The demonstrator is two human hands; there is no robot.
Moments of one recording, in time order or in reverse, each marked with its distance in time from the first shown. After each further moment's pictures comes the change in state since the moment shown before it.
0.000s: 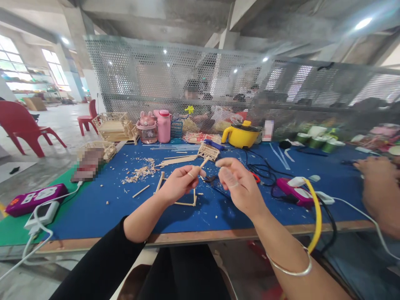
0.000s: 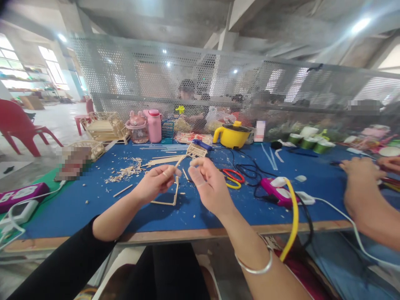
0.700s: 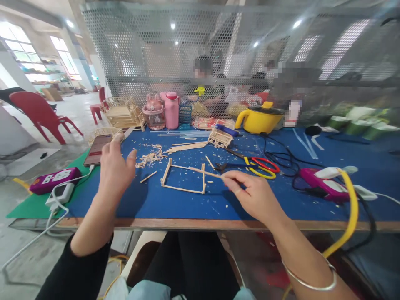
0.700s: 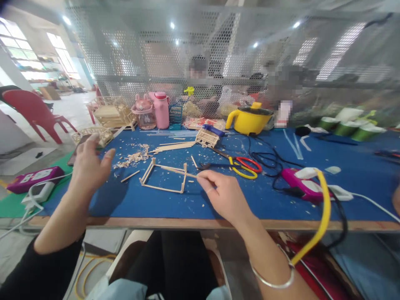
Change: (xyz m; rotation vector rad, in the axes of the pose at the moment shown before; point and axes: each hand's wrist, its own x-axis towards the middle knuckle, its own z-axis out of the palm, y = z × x) left_hand -0.074 0.023 -0.099 1.291 1.002 0.140; right_hand -0.024 0.036 -0.002 -0.521 -0.181 -0.065
